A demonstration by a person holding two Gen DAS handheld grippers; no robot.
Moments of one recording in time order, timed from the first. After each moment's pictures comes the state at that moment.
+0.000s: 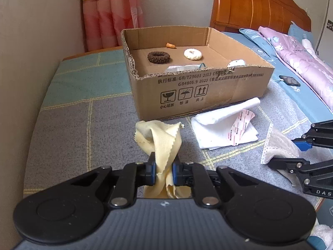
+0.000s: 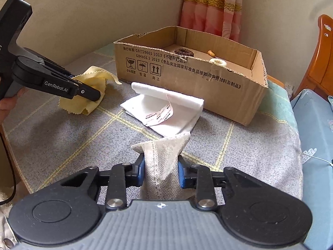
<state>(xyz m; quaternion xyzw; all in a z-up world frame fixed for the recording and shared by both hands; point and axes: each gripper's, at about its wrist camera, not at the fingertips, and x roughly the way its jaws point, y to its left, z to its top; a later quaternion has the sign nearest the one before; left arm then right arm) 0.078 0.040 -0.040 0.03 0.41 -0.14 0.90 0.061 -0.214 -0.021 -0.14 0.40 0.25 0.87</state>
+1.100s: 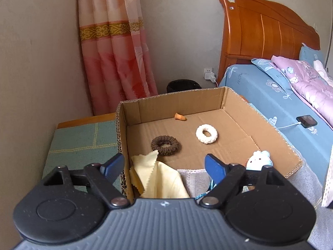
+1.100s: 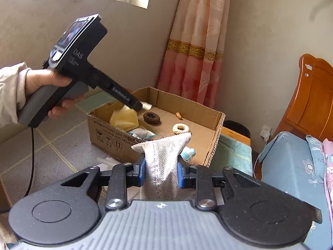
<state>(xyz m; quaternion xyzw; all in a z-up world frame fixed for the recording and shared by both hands) 0.197 0.000 0.012 0.04 0.33 -0.10 0.94 0.088 -0.239 0.065 -0.16 0.28 0.23 0.92</state>
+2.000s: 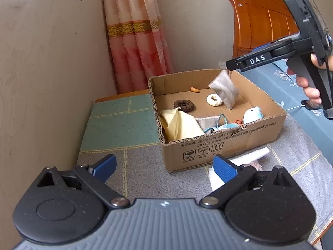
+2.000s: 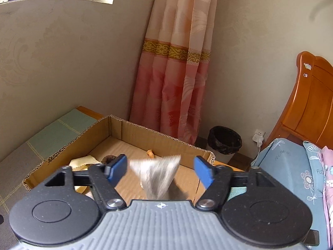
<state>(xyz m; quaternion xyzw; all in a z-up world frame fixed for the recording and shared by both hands) 0.079 0.031 0.024 0.06 0.34 -0.05 0.94 0.250 -0.200 0.079 -0.15 0.30 0.18 0.93</state>
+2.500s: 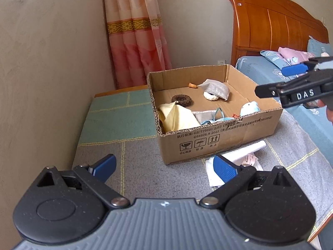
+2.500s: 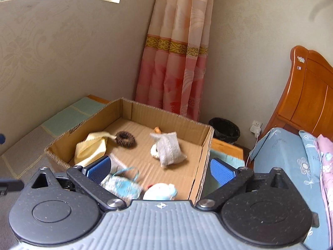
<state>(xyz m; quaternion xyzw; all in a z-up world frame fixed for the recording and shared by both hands) 0.066 0.032 0.020 0.05 0.34 -0.05 0.94 0.183 -0.216 0.074 -0.14 0.30 0.18 0.93</state>
